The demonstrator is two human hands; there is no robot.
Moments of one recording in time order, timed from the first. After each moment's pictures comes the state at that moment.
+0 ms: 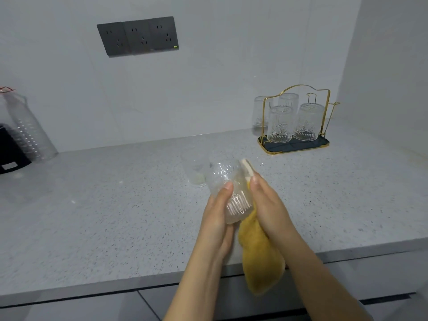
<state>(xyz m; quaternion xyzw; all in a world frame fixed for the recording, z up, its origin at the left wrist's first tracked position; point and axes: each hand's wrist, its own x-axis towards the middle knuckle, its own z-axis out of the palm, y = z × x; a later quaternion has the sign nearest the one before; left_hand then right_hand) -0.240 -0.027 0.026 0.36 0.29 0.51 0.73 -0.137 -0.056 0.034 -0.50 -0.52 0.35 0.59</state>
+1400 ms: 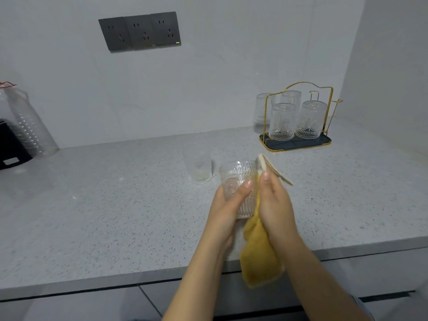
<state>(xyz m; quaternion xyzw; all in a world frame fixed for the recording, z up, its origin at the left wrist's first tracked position) -0.238 -0.022 0.023 0.52 0.30 0.44 0.66 -0.140 -0.051 0.028 -0.56 -0.44 0.26 0.65</state>
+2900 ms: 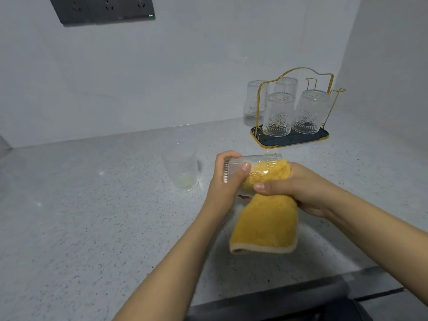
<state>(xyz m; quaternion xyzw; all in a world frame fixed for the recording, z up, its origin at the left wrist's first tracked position) -0.203 0.063 0.024 0.65 0.28 0.47 0.53 -0.053 -0.001 0.067 -0.46 -0.52 0.55 0.46</state>
